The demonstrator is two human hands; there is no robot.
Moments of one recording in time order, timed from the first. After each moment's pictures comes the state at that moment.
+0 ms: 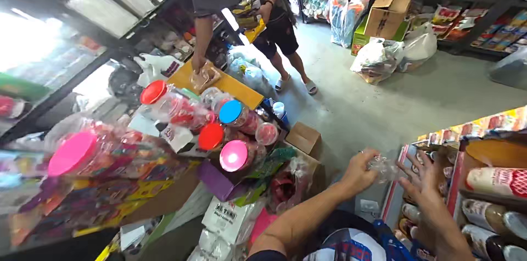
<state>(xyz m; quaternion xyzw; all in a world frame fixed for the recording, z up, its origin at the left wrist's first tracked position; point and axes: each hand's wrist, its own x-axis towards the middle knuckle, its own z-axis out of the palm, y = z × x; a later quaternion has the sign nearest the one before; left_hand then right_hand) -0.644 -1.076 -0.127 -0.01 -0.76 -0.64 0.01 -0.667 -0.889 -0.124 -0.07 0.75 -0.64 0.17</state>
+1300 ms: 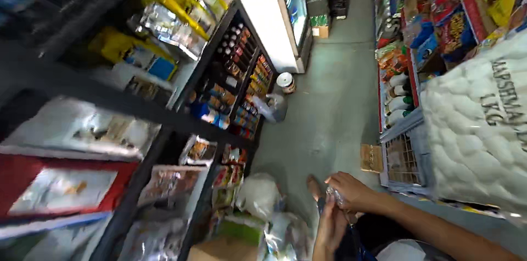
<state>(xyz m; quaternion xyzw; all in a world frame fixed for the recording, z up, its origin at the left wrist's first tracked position) -1.508 -0.780 -0.191 -0.04 -0.39 -0.57 -0.72 -1.393 -0.654 -0.169 0.24 0.85 -0.47 0.00</state>
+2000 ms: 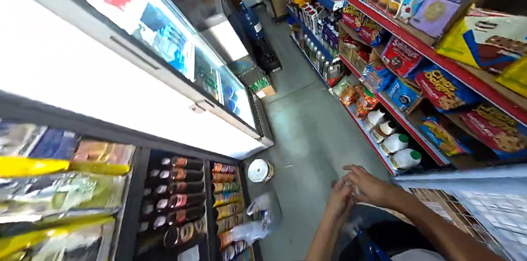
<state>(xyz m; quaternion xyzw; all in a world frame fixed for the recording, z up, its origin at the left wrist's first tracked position) -1.597 -0.166 -0.179 -0.27 -0.40 -0.24 -0.84 -1.447 -0.173 -0.123 0.58 0.67 -0.46 -0.08</state>
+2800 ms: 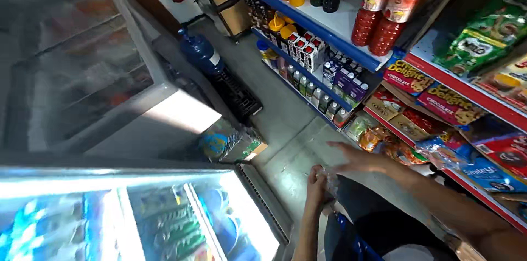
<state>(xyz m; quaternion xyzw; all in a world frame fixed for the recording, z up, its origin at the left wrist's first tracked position) -1.564 0.562 -0.229 -0.41 -0.44 -0.19 -0.78 -1.352 0.525 -0.150 0.67 0.51 -0.49 -0.22</state>
